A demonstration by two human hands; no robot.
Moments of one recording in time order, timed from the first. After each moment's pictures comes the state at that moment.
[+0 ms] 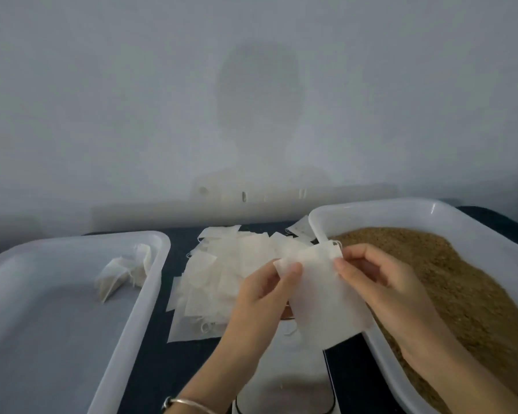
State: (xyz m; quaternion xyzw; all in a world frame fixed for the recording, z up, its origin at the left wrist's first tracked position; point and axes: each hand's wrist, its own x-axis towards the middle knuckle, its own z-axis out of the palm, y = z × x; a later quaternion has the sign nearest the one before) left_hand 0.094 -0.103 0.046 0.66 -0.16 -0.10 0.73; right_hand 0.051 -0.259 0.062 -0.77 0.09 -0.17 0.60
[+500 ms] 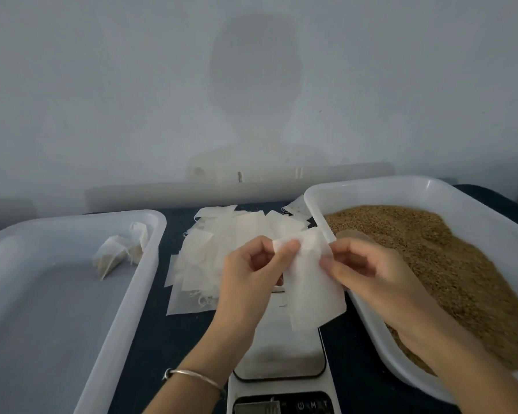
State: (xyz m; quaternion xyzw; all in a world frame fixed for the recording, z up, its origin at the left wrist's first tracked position) left_hand 0.086 -0.101 0.048 0.66 -0.13 -0.04 0.74; right_hand 0.039 -0.259 0.055 -0.79 0.05 -0.10 0.61
